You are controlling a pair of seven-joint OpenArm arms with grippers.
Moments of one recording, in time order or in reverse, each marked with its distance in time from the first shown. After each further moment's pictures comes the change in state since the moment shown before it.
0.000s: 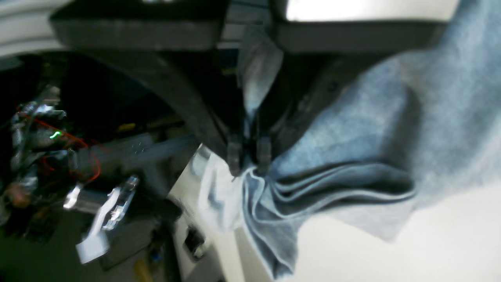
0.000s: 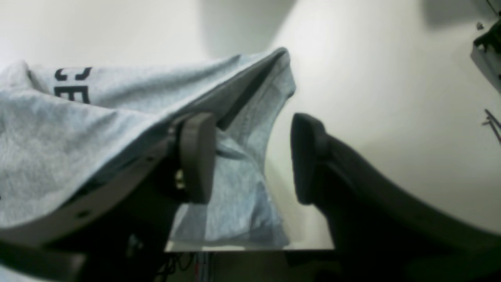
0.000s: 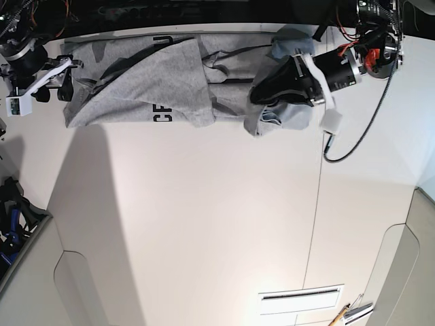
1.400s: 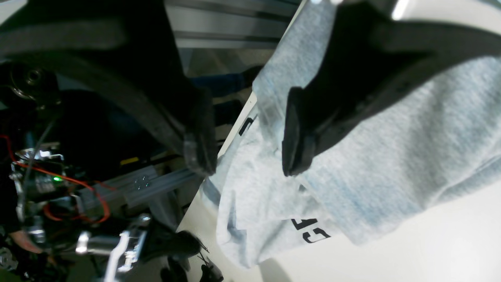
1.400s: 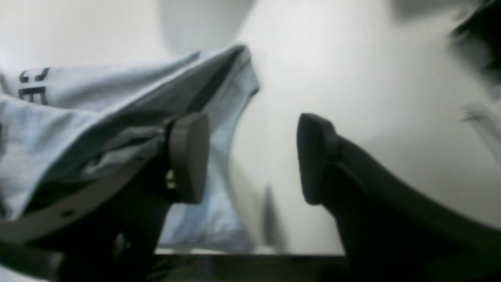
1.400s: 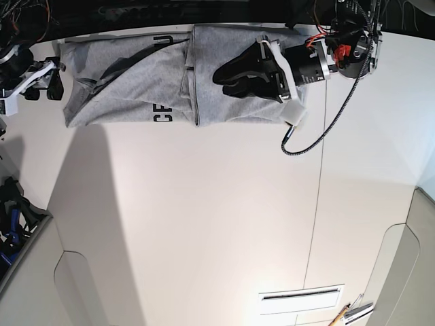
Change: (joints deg) left arm -0.8 -0.1 10.8 0.0 6.4 0.0 -4.5; right arm 0.9 8.0 1.5 -12.3 9.8 0.8 1.9
